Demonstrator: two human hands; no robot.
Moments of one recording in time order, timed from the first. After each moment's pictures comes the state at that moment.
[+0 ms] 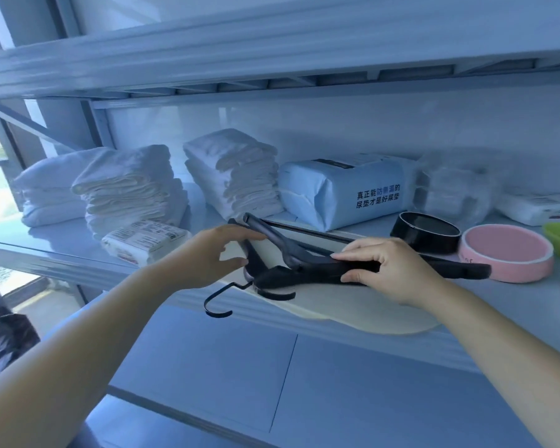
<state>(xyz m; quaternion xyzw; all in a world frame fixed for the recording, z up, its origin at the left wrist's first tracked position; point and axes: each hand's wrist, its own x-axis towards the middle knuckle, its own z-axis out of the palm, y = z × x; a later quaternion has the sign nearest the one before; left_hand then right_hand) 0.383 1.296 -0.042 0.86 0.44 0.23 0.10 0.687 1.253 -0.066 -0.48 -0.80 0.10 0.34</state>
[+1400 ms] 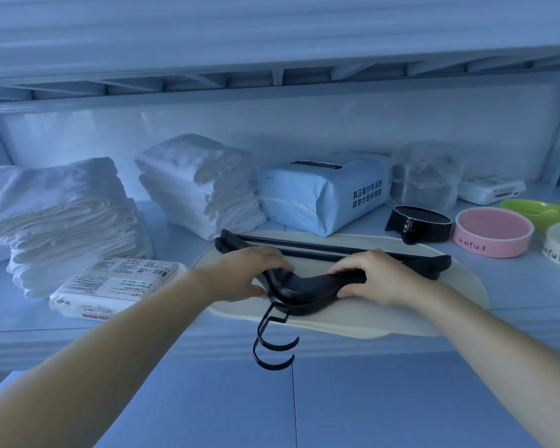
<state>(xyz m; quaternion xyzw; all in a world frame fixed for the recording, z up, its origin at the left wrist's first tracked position) 0.369 1.416 -0.063 0.97 0.22 0.06 0.00 0.616 1.309 -0.090 -0.65 -0.72 0.11 0.23</state>
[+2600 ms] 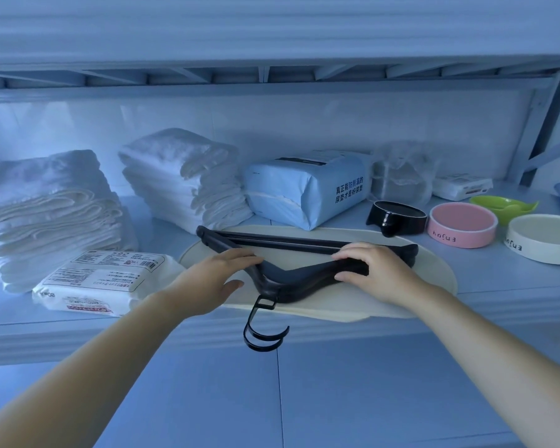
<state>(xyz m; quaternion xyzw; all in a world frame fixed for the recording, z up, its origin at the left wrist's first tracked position) 0.335 1.409 -0.097 0.95 0.28 0.14 0.03 0.623 1.279 -0.099 -0.67 -0.68 0.01 0.30</state>
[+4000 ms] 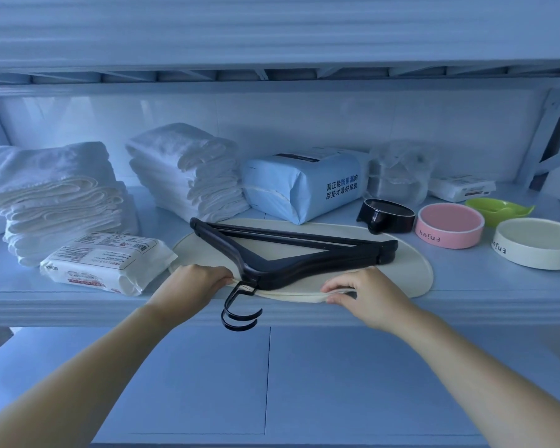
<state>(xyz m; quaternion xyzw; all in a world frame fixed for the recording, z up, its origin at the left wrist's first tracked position) 0.337 1.362 -0.119 0.91 0.34 0.22 -0.06 0.625 1.228 -0.113 -0.66 -0.70 0.07 0.27</state>
